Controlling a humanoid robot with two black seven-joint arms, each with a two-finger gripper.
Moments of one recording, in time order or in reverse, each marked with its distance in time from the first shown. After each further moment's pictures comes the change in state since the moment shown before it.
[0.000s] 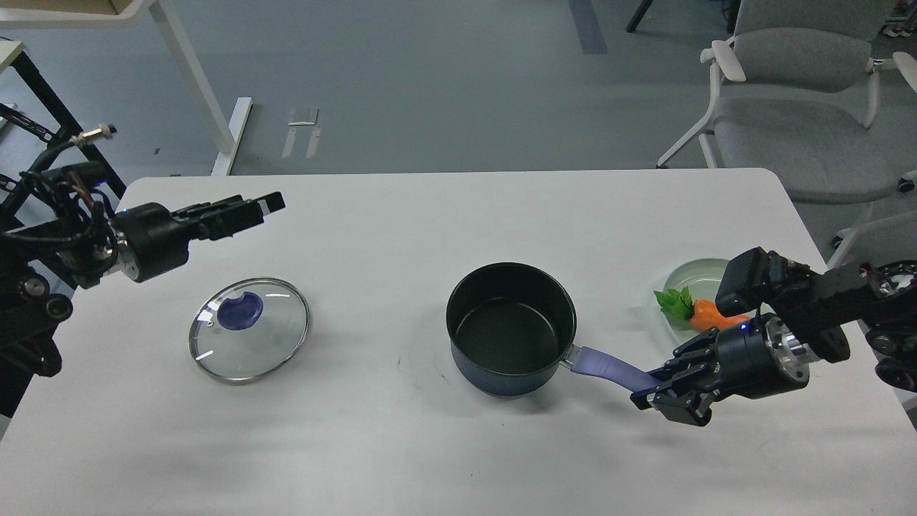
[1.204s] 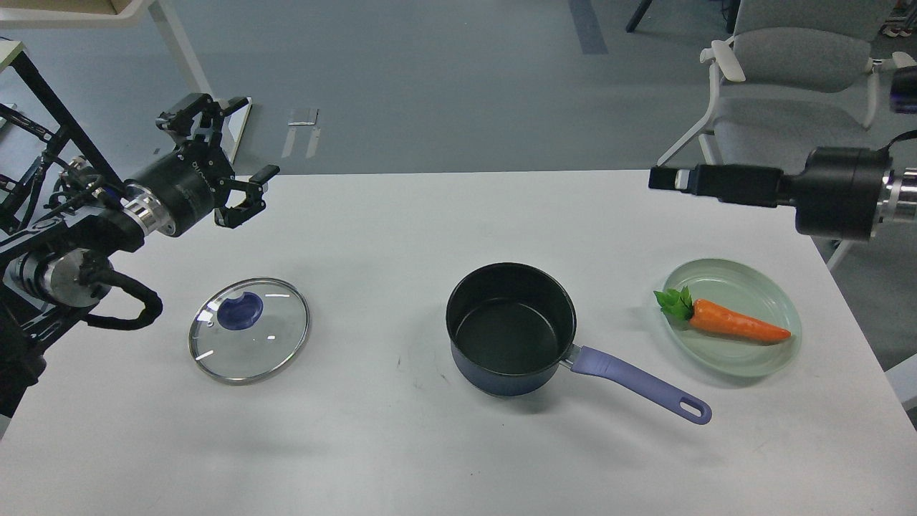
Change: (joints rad) left arm 0.215 -0.216 -0.405 0.143 -0.712 -0.195 0.293; right arm 0.184 -0.234 0.164 -0.011 0.896 -0.017 0.000
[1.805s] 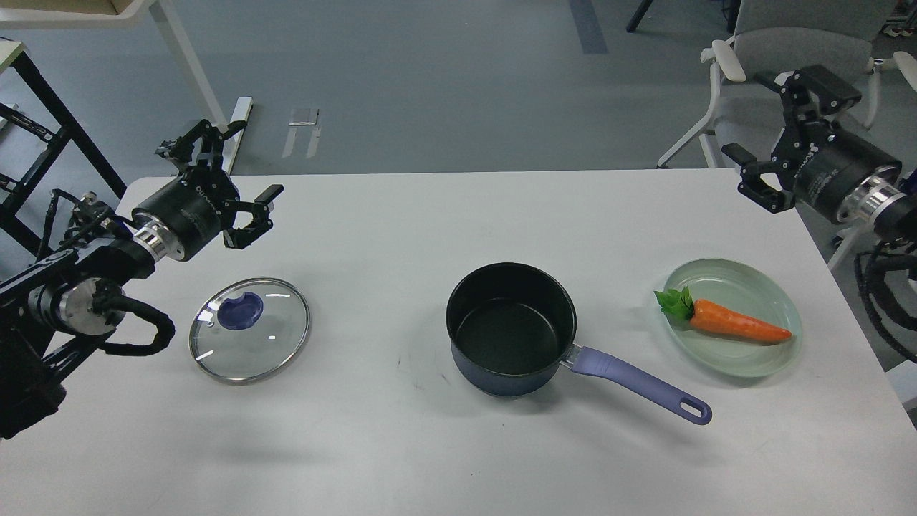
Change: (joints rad) left arm 0.139 -0.055 -0.128 -0.013 0.016 0.003 -0.006; right arm -0.339 0.255 0.064 -0.333 1.045 -0.082 0.000
